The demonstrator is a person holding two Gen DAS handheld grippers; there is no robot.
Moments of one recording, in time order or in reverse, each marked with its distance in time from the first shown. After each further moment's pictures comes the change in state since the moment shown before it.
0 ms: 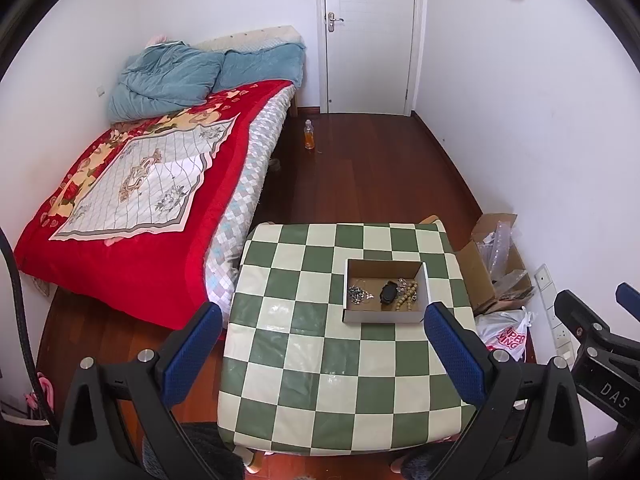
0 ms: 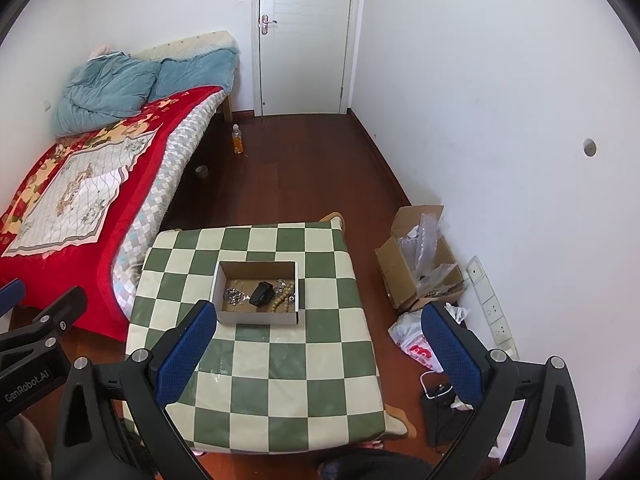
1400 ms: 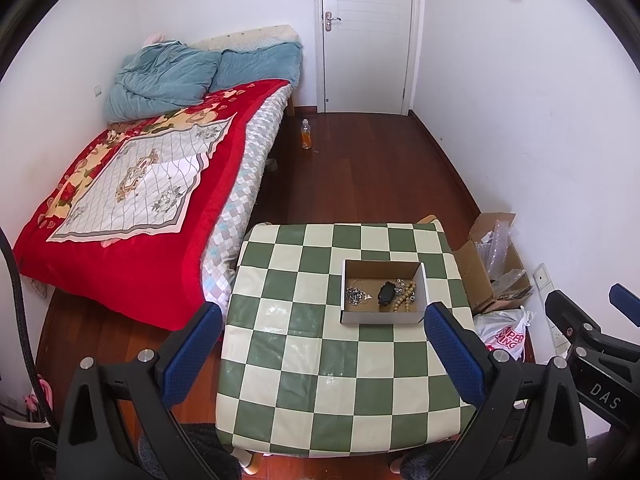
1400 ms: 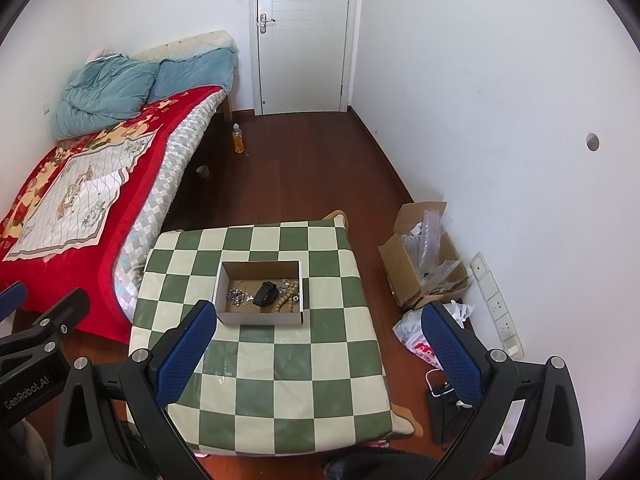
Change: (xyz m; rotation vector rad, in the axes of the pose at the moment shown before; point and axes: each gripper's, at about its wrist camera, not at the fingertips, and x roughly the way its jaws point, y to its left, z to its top) left arm 0.003 0.003 0.004 0.004 0.006 -0.011; right arm 0.009 0.009 -0.004 0.016 0.008 0.003
